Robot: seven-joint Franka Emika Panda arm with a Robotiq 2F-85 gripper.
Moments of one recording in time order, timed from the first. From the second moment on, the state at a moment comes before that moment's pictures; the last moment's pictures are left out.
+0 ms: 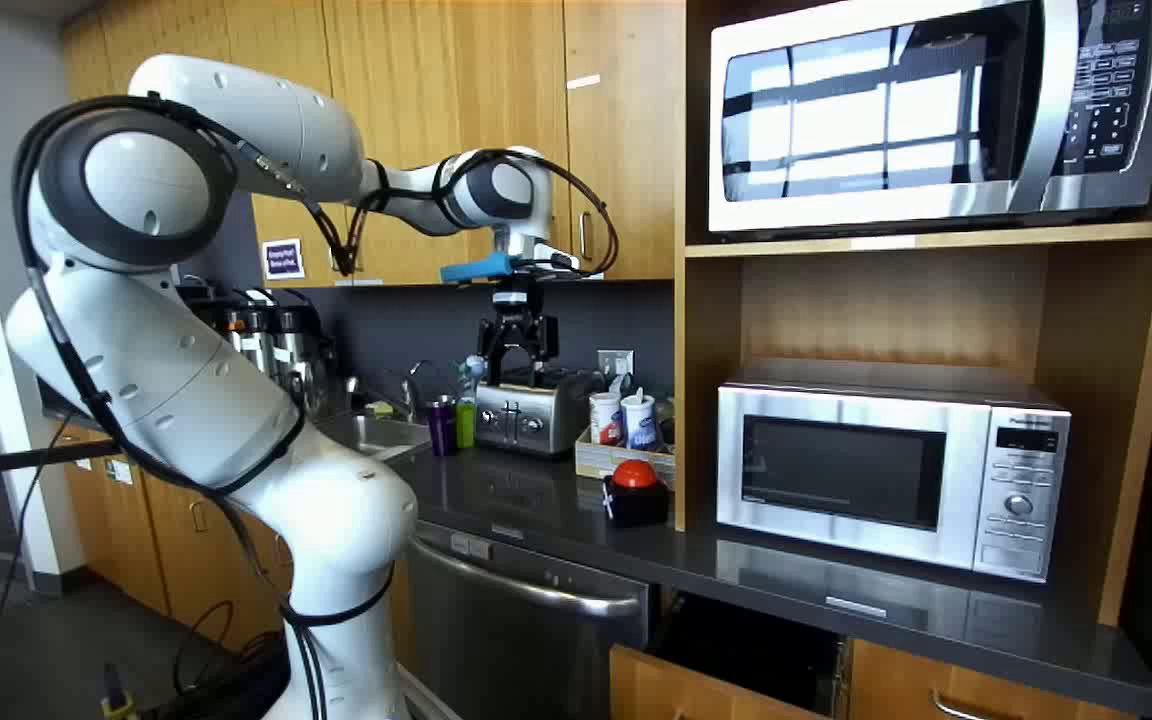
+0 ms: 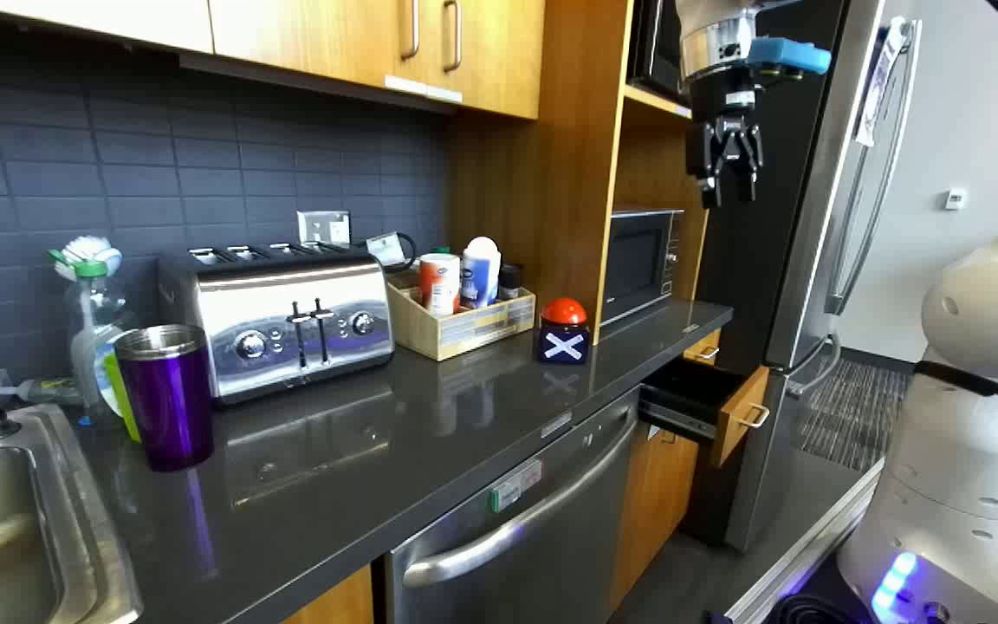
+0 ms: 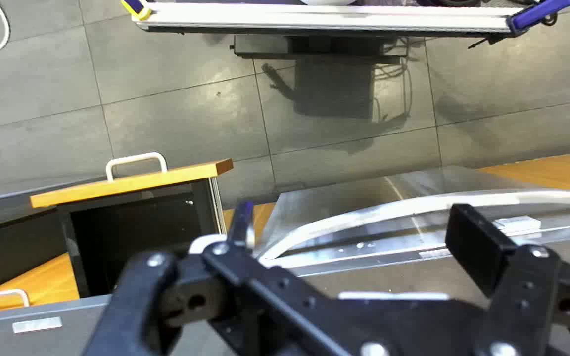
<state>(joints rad) 0.00 -0.67 0.04 -2.32 -0.06 1.43 0.03</state>
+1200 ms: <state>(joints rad) 0.01 -0.67 0.04 -2.32 -0.05 1.44 0.03</state>
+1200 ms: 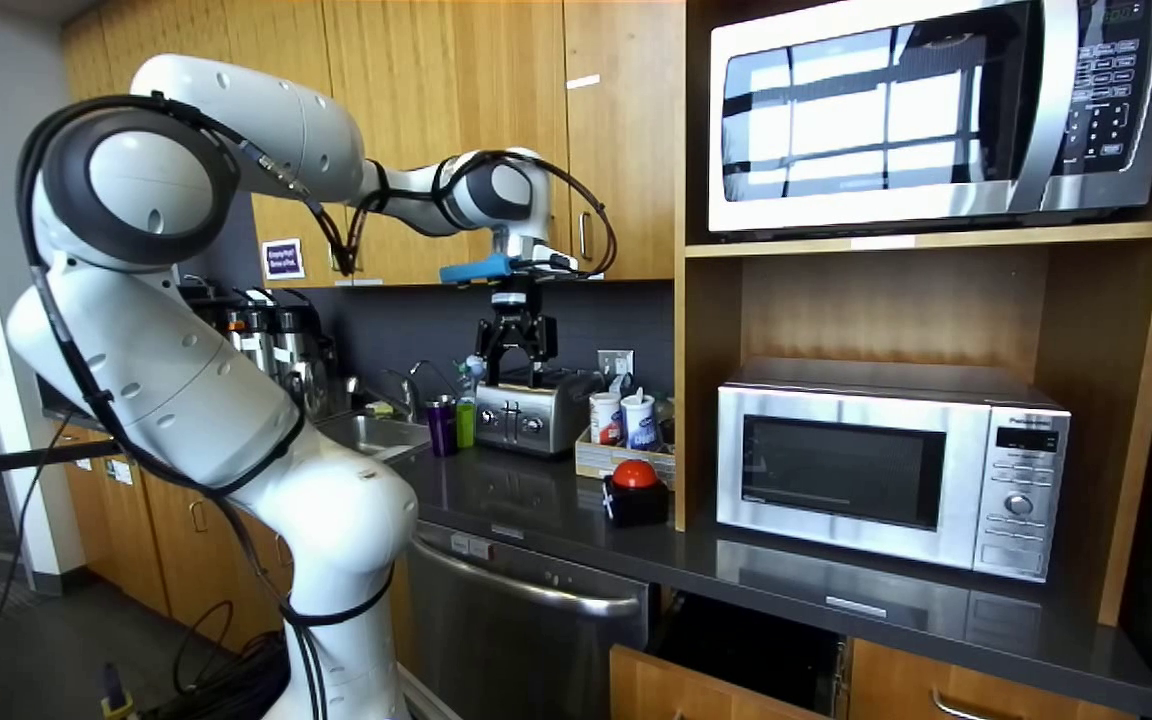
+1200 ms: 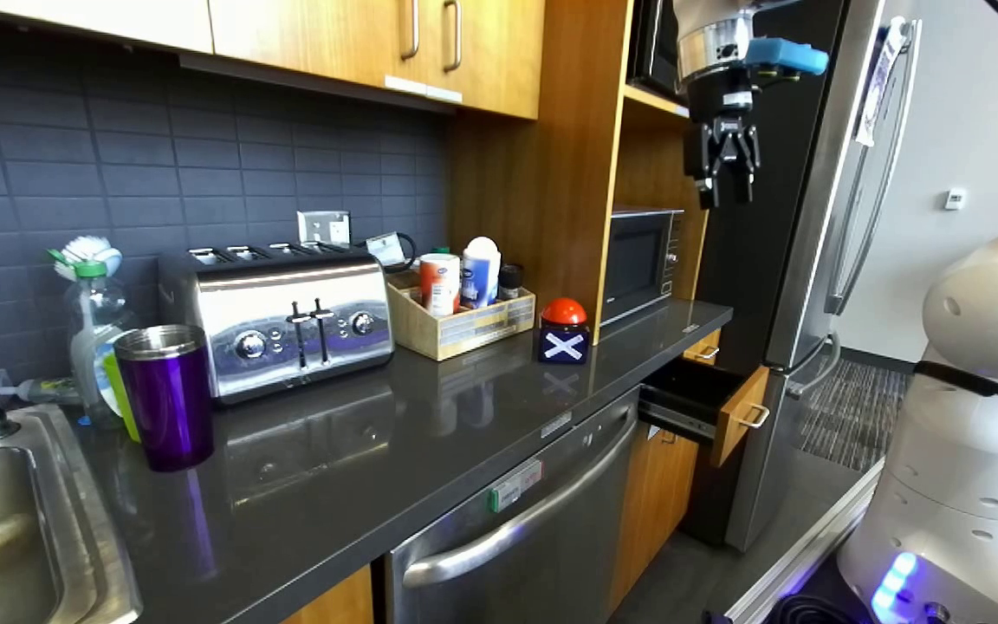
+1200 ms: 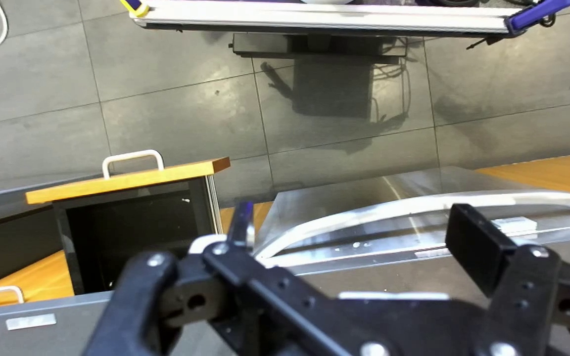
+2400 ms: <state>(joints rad) 0.15 -0.31 0.25 -2.28 0.14 1.89 0.24</state>
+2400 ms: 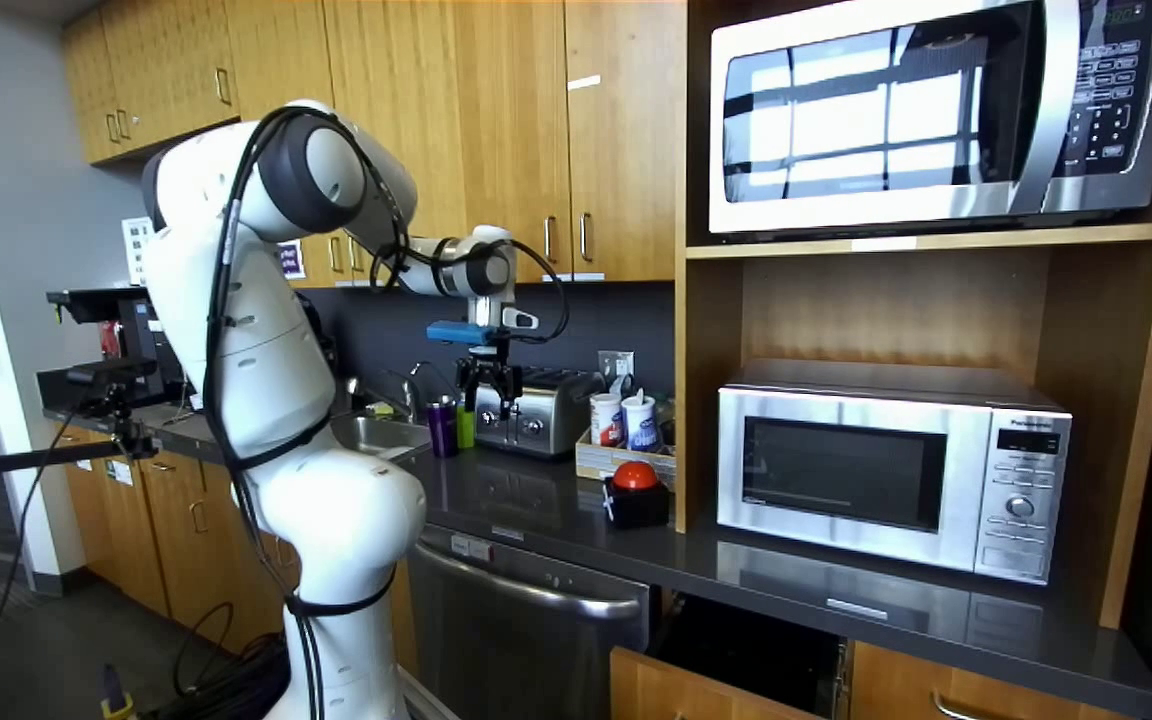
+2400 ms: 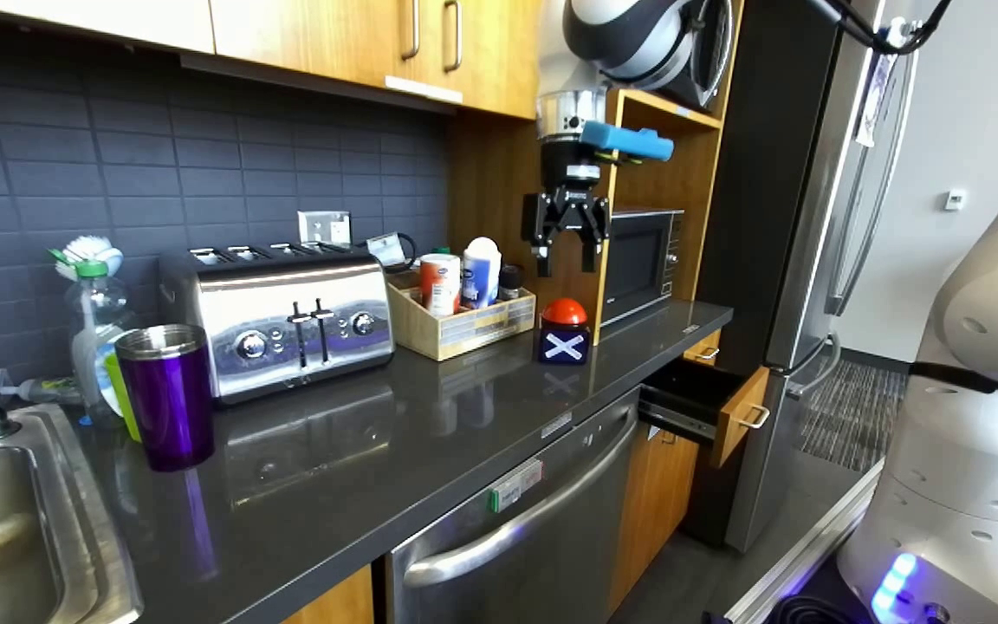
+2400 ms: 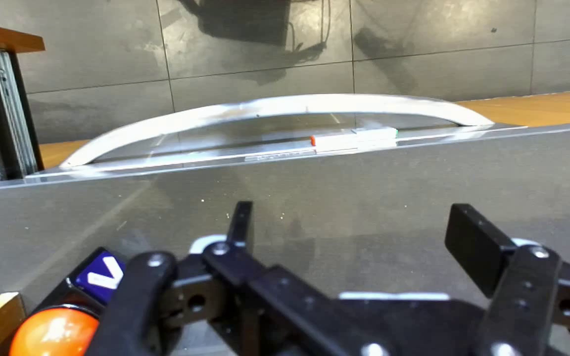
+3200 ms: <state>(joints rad) 0.17 -0.10 0.25 -2.13 0.14 2.10 0.20</state>
